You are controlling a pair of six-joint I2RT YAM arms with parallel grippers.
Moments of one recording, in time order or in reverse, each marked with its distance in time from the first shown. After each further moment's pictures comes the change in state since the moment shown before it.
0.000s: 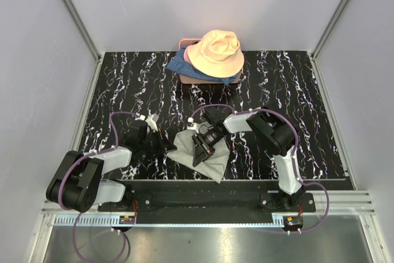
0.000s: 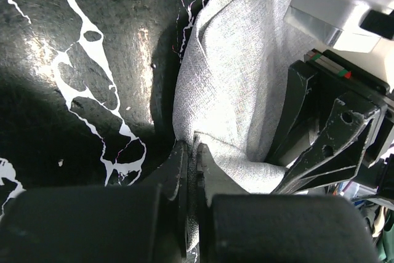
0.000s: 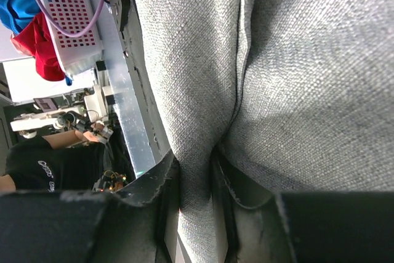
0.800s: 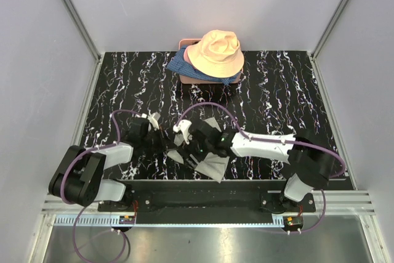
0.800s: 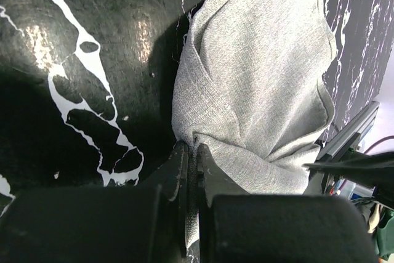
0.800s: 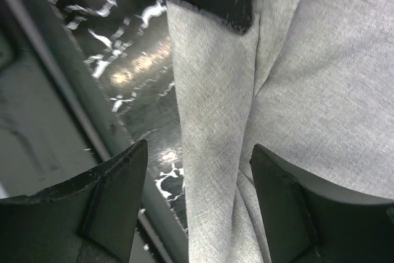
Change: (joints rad) left arm 0.000 0.048 0.048 -0.042 0.005 0.005; right arm 0.307 -0.457 -0.089 0.042 0.898 -0.032
